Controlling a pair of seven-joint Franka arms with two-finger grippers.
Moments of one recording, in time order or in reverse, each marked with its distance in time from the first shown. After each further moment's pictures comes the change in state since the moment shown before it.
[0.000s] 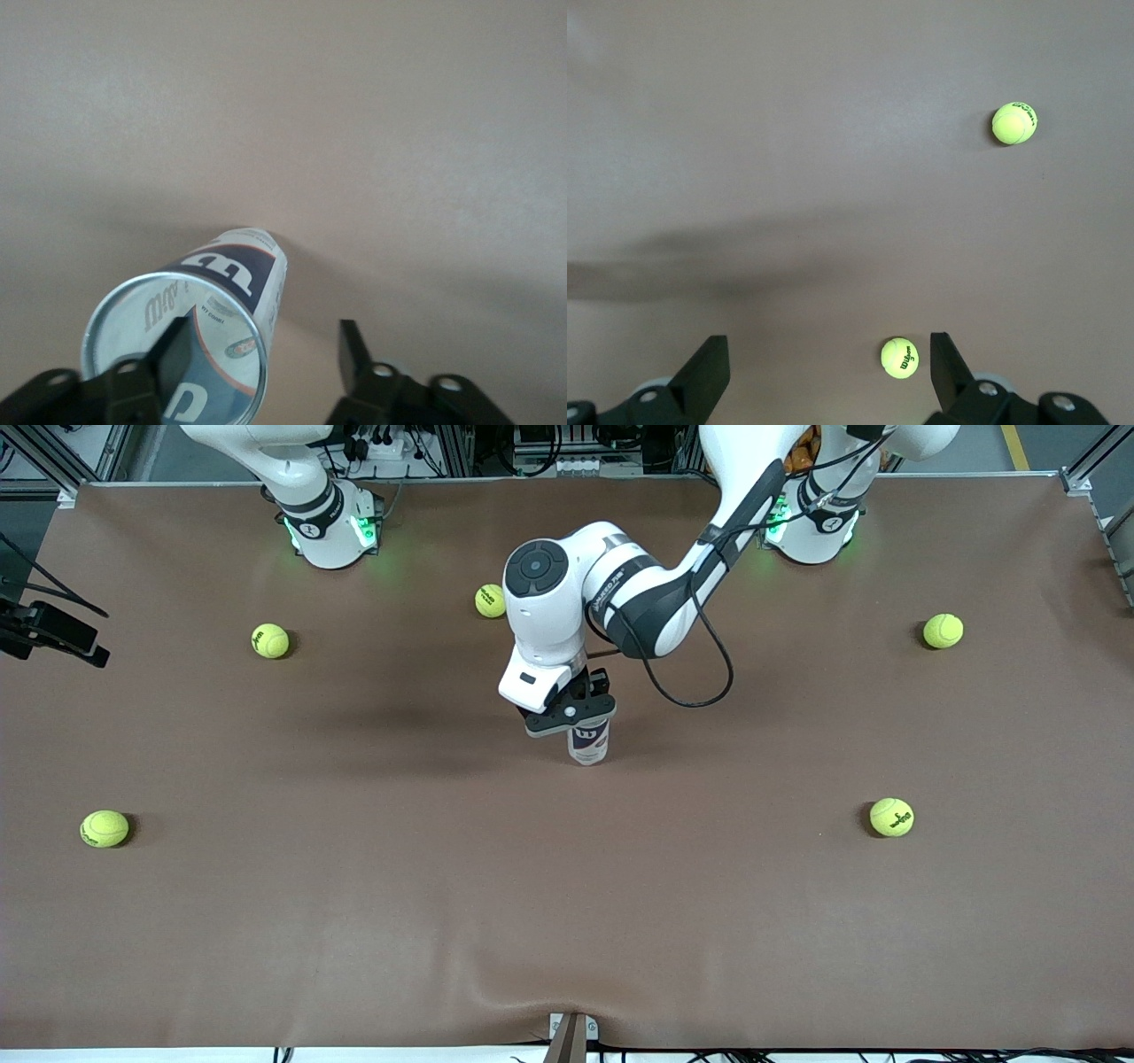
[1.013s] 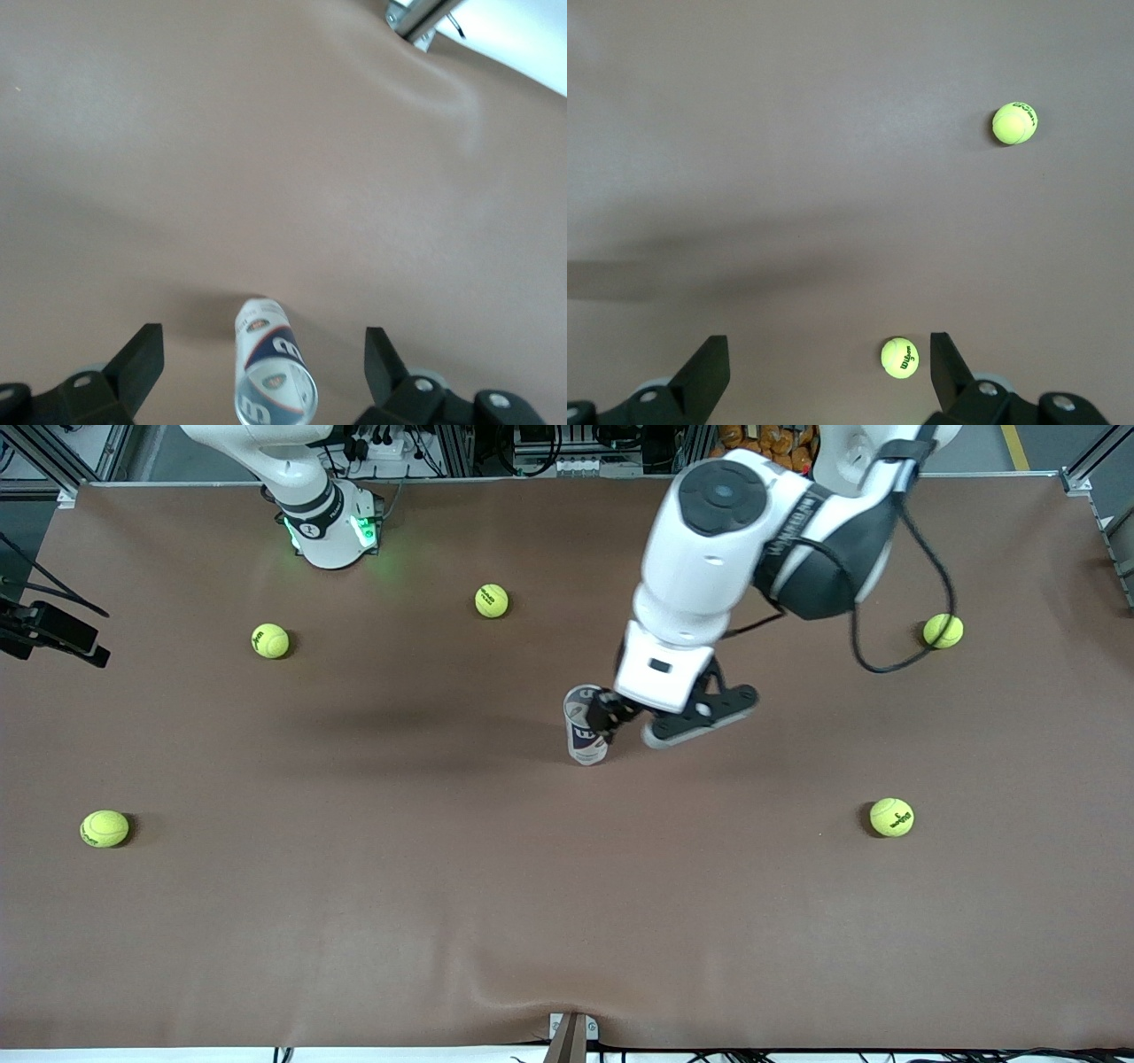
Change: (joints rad) left arm 0.189 -0.220 0.048 0.025 -0.123 -0.075 0.112; right arm 0.000 0.000 0.001 0.000 0.000 0.000 0.000
